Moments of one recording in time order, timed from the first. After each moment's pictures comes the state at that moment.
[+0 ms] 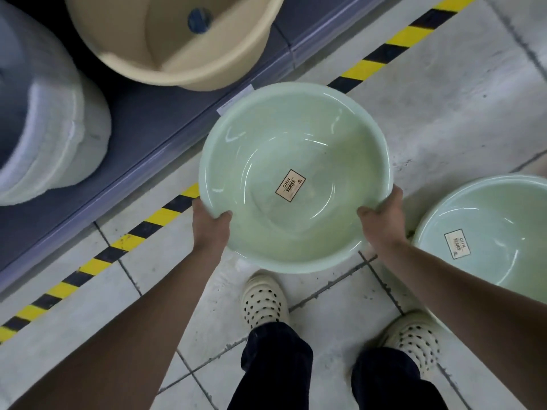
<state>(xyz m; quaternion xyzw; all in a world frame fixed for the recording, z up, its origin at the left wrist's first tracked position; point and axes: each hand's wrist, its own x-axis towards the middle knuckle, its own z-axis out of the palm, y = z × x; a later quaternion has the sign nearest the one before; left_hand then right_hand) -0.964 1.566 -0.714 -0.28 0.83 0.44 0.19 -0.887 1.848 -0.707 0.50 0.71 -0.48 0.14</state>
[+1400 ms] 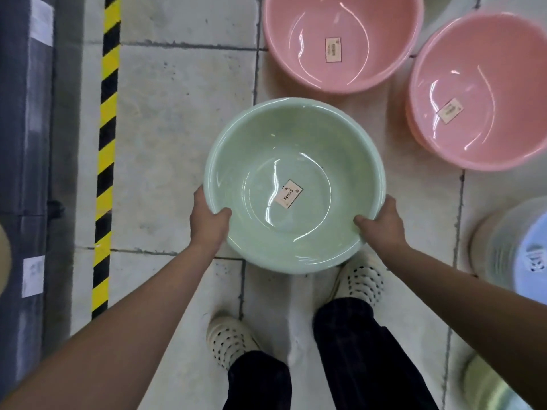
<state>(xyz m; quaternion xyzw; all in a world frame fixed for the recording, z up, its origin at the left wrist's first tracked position) -0.831 1.944 -0.682 0.15 0.86 0.29 0.40 -0.542 2.042 -0.672 0.76 0.44 -0.47 -0.02</state>
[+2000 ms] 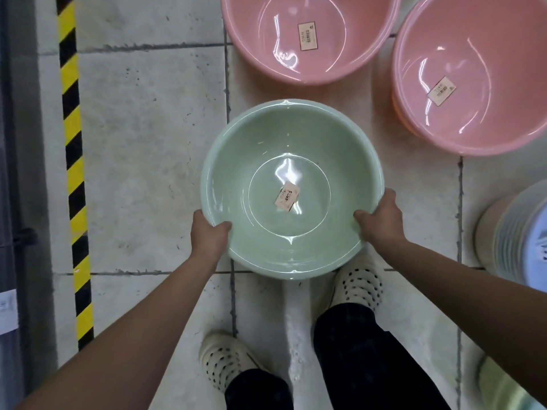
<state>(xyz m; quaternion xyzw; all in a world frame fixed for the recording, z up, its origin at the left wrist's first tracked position) -0.801 1.958 -0.740 0.09 0.87 0.23 0.43 -0.514 2.062 -0.724 0.78 0.43 -0.46 -0.03</state>
